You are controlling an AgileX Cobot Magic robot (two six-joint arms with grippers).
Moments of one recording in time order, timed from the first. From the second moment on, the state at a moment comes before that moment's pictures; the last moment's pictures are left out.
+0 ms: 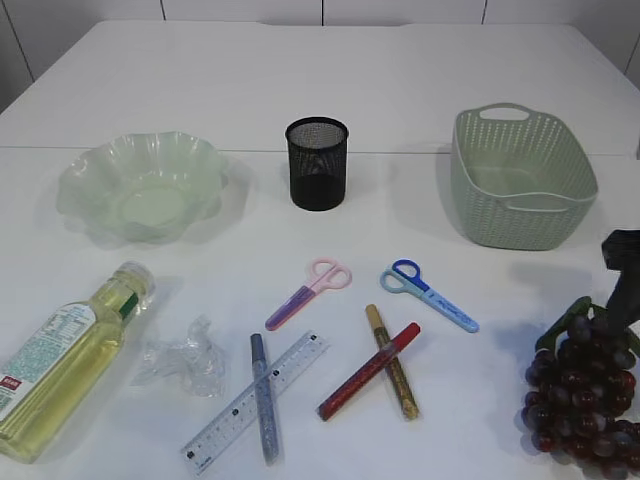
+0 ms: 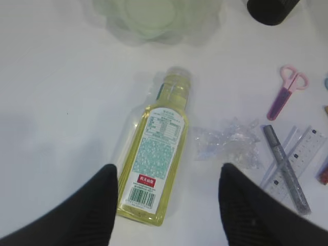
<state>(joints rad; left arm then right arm) -0.12 0.74 -0.56 -0.13 0.64 -0.12 0.04 1.33 -0.89 0.10 0.98 0.13</state>
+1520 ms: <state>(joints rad) -0.12 0.79 -0.56 -0.25 0.70 -0.12 0.04 1.81 -0.93 0.05 0.71 0.08</state>
